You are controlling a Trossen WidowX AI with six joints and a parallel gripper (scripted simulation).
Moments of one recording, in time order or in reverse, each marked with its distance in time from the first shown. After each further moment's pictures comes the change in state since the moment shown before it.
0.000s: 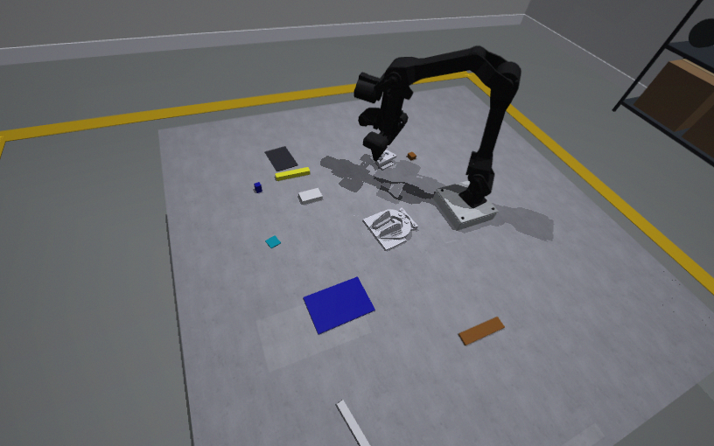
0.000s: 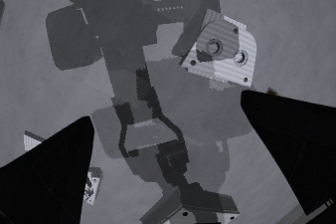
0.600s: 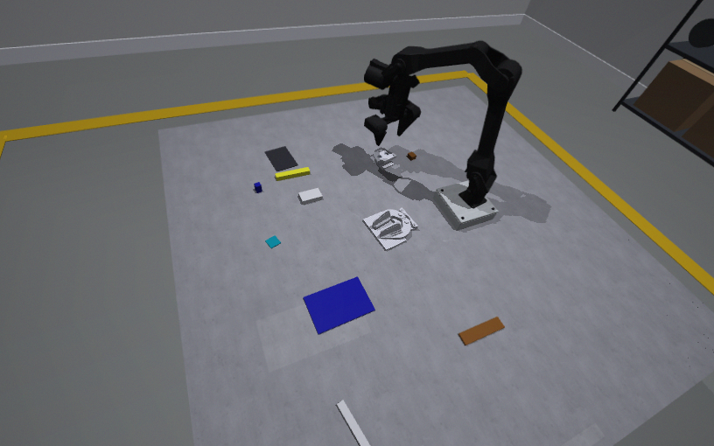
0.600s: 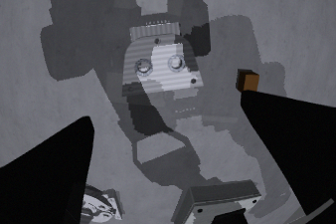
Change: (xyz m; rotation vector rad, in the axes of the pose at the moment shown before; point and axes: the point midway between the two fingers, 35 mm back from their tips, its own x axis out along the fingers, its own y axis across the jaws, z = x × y) arm -0.005 -0.062 0.007 0.382 -0.001 -0.004
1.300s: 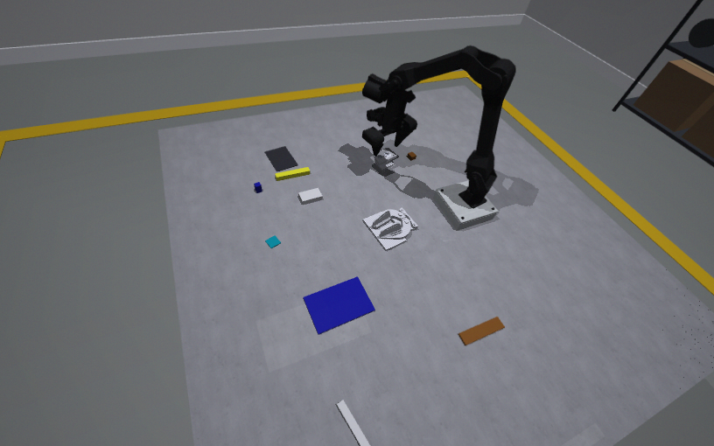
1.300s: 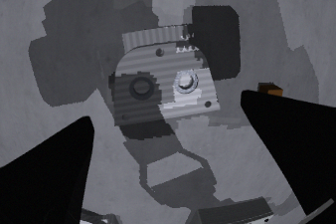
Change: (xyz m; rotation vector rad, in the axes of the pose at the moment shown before) arm 0.046 -0.002 0.003 0.019 -0.005 0.002
